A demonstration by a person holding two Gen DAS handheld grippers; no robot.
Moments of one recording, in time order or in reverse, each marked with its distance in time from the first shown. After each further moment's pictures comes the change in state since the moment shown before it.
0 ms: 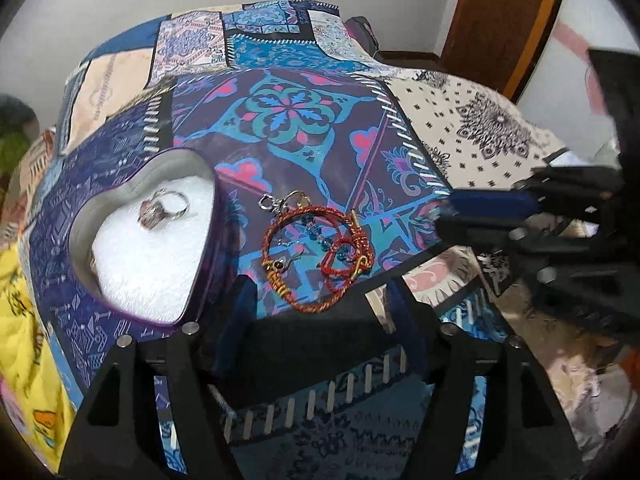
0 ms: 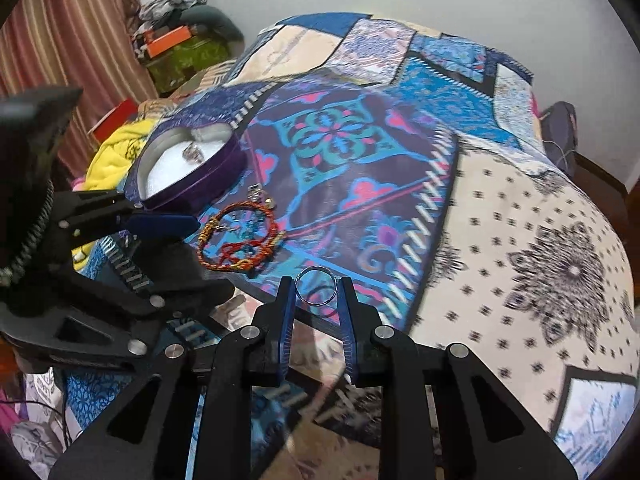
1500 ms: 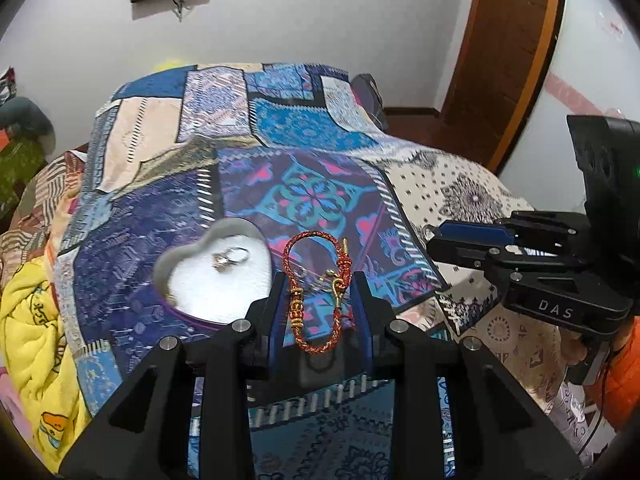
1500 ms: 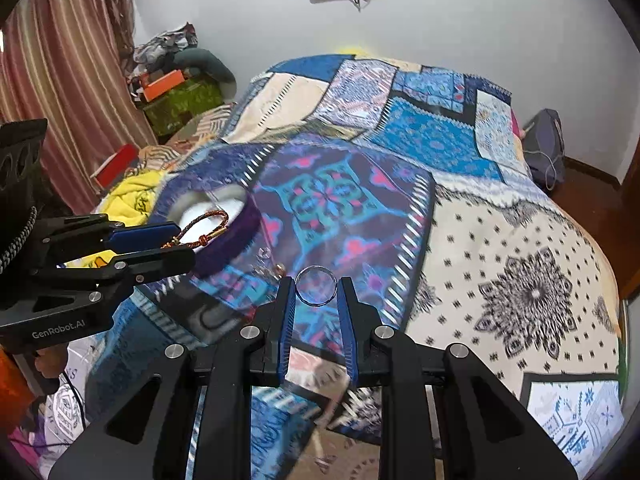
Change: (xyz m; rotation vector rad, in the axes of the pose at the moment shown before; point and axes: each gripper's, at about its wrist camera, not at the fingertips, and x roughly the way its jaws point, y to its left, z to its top) left arm -0.084 0.025 0.011 -0.072 -0.206 -0.021; right arm -0.032 0.015 0.027 0.044 -0.126 0.018
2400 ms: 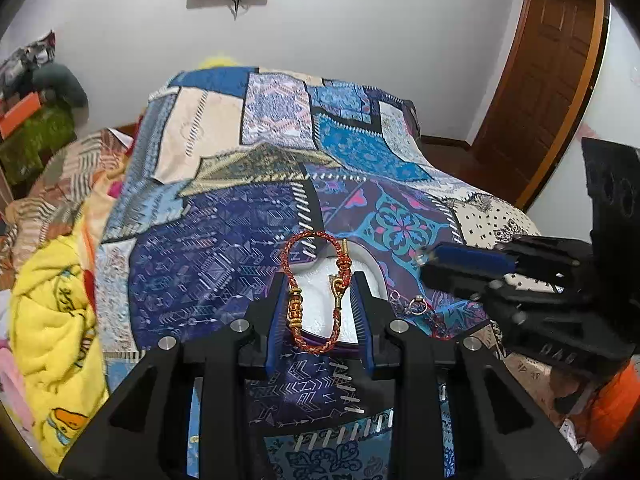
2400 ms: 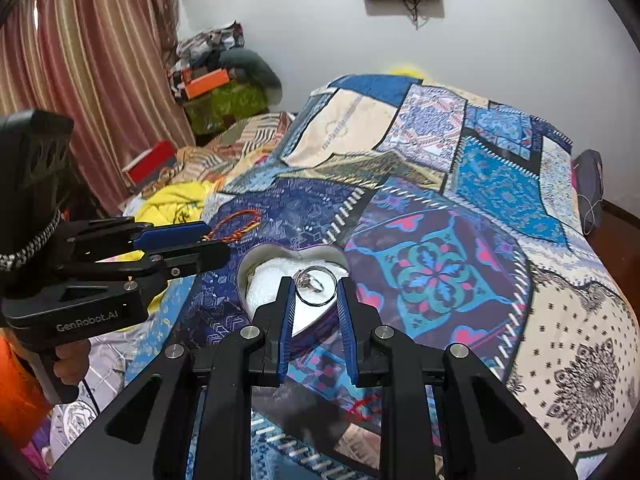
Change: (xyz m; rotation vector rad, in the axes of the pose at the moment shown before) left arm -0.011 0.086 0.005 -0.133 -0.042 0.044; right arm 0.047 0.070 0.042 -0.110 -0.015 0.090
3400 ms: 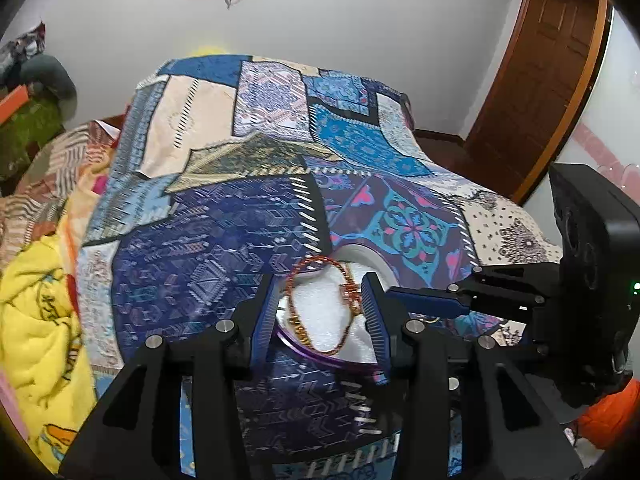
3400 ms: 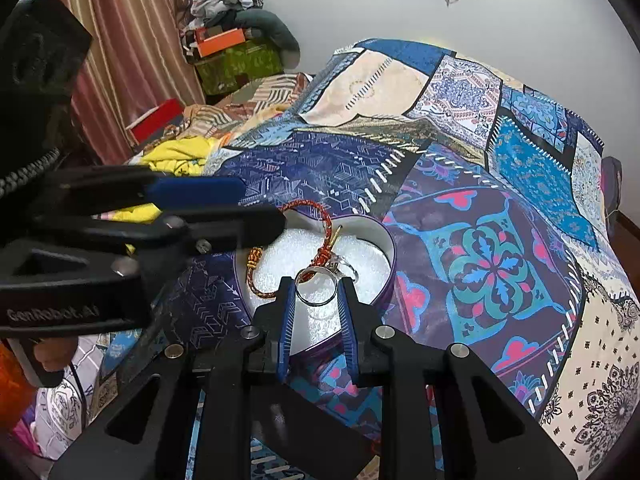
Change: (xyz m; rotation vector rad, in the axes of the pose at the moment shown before) left arm 0.021 0.014 0.007 0.003 0.017 -0.022; right arm 0.046 0.014 -0.004 -0.067 0.112 0.019
